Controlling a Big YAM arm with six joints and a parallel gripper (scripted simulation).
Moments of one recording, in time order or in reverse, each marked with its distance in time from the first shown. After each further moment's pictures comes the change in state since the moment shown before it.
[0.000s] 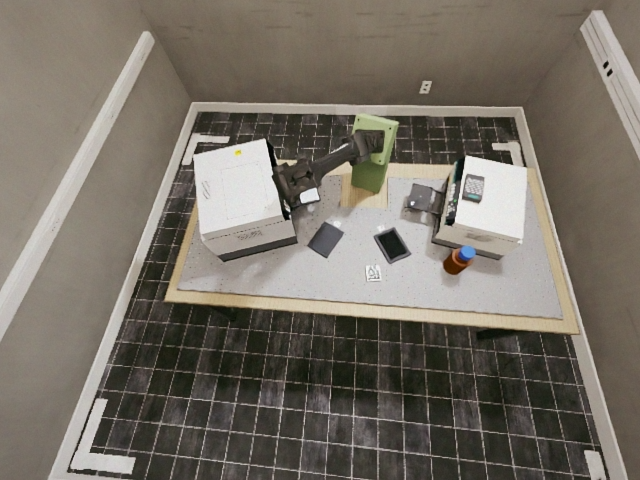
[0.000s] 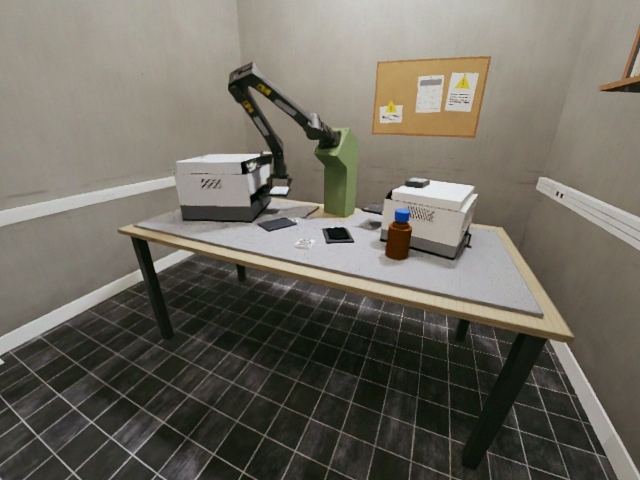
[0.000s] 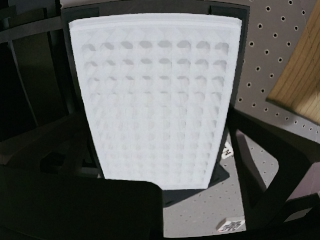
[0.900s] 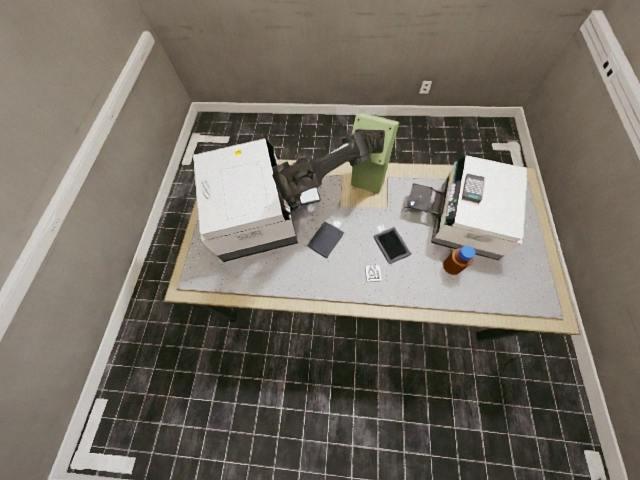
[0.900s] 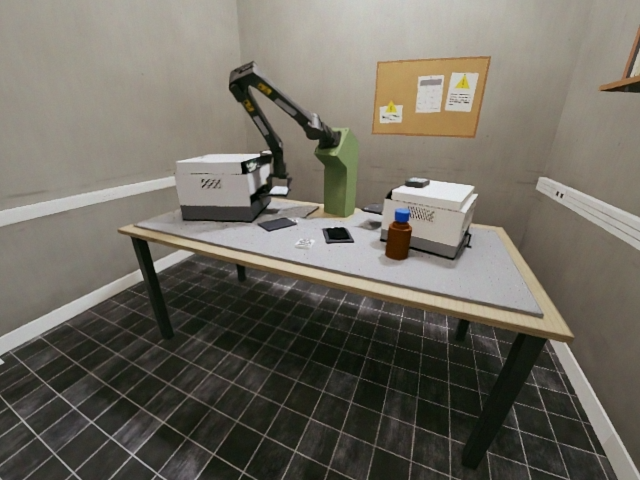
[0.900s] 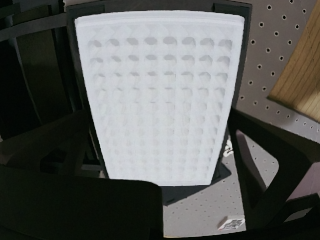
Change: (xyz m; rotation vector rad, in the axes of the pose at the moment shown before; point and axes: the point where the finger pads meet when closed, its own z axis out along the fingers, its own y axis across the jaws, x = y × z) arm 0.001 0.002 -0.003 -0.003 0.004 0.002
